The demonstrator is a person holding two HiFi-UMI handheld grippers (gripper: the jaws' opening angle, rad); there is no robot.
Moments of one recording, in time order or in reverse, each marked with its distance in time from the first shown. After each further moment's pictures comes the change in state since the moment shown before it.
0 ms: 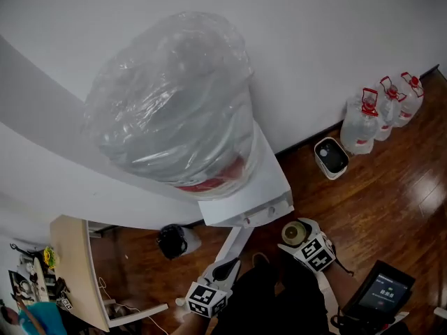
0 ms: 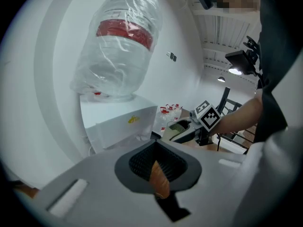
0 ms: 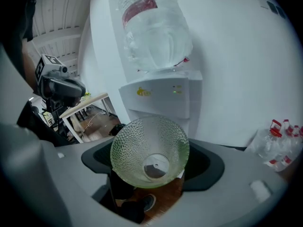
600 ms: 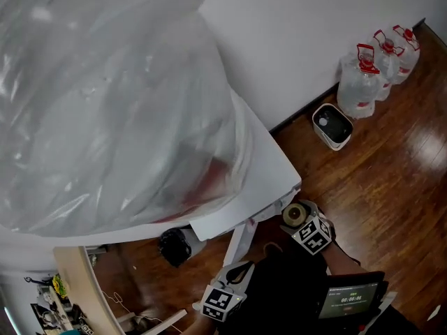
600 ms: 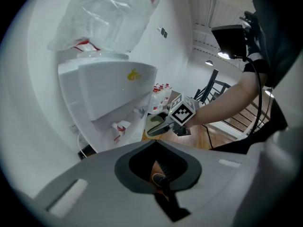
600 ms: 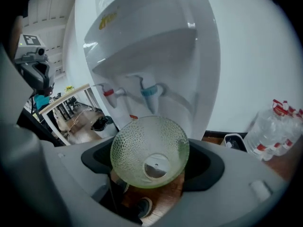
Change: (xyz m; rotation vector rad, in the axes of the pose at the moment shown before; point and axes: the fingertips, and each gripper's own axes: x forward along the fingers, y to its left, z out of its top) left arm 0.084 0.046 -0.097 0.120 0.210 -0.160; right arm 0.159 -0.065 -0.092 0.082 0.053 -0.123
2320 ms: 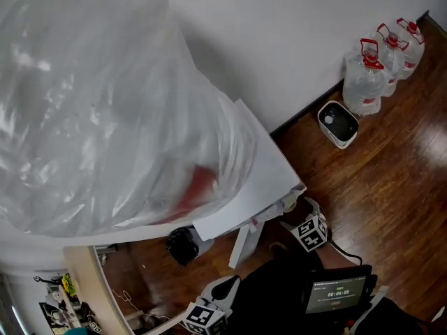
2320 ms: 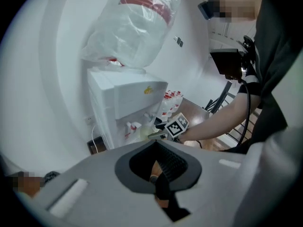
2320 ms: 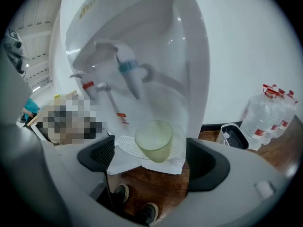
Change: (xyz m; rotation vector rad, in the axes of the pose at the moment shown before) left arm -0.055 0.004 0.009 -0.168 -0.104 0.099; right arm 0.041 -0.021 -0.026 0.125 -0.042 -0.078
